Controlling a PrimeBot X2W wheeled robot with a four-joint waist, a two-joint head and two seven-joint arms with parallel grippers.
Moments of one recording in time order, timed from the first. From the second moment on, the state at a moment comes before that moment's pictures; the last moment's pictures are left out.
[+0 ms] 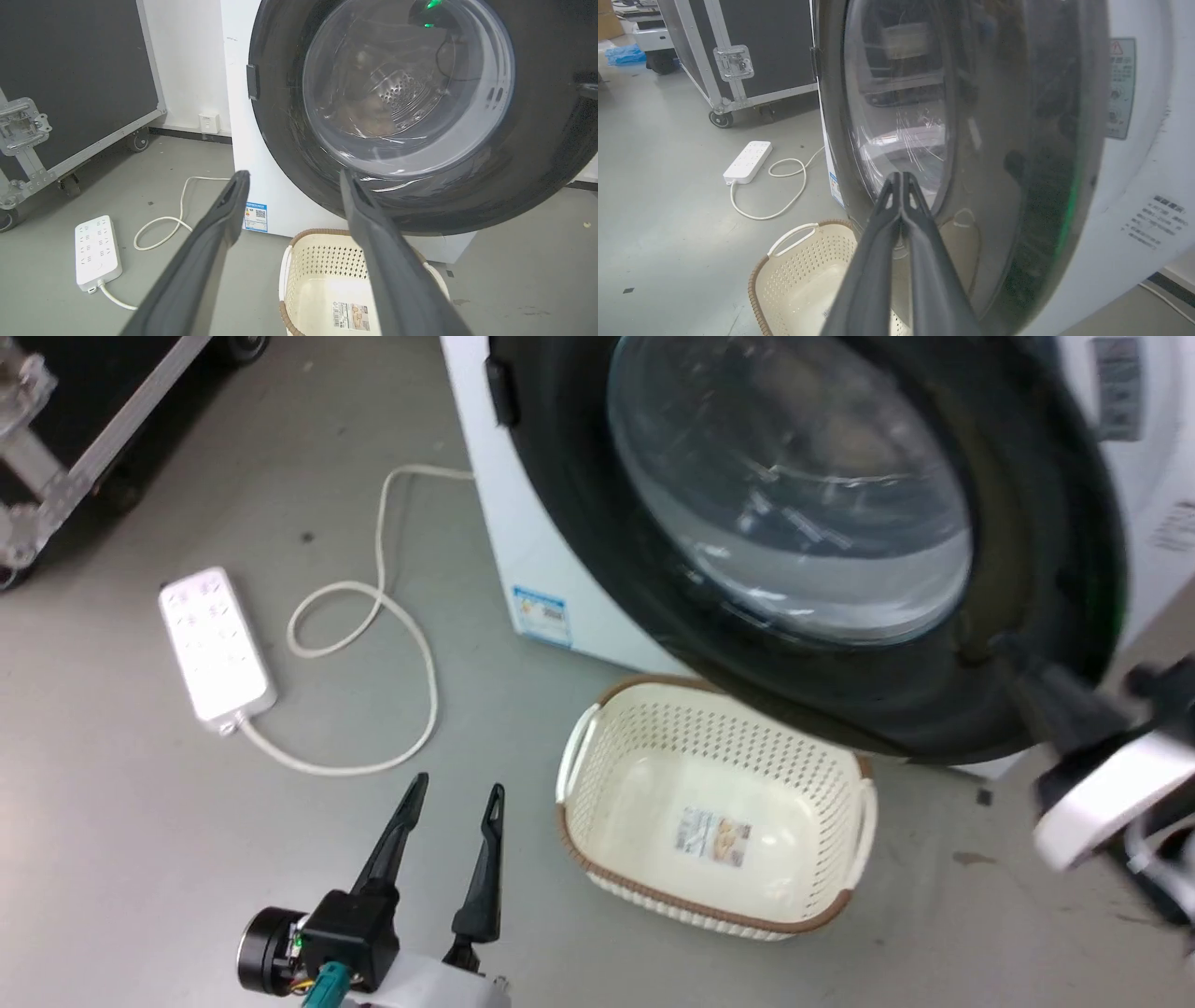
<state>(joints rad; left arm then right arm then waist) 0.00 0.06 -0.19 0.01 -0.12 -0.03 -0.26 -0.37 -0.51 0.30 0.21 0.42 0.13 -0.12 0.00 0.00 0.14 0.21</state>
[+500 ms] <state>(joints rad) -0.06 0.05 -0.25 0.00 -0.15 0.00 -0.26 -0.73 -0.67 0.23 0.63 0.54 0.13 -0.06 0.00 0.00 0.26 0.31</state>
